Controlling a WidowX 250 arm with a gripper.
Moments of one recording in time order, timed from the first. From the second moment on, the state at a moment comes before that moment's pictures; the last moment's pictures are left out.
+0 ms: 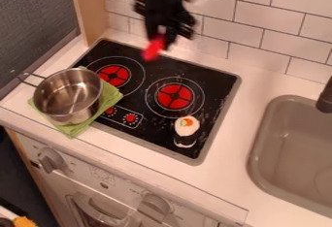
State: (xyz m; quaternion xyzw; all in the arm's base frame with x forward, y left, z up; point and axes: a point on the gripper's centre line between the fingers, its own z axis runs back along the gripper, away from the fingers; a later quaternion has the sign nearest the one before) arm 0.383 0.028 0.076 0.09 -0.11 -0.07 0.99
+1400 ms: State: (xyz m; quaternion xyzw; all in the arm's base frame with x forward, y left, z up) arm 0.260 -0.008 0.020 0.04 0.01 -0.08 1.00
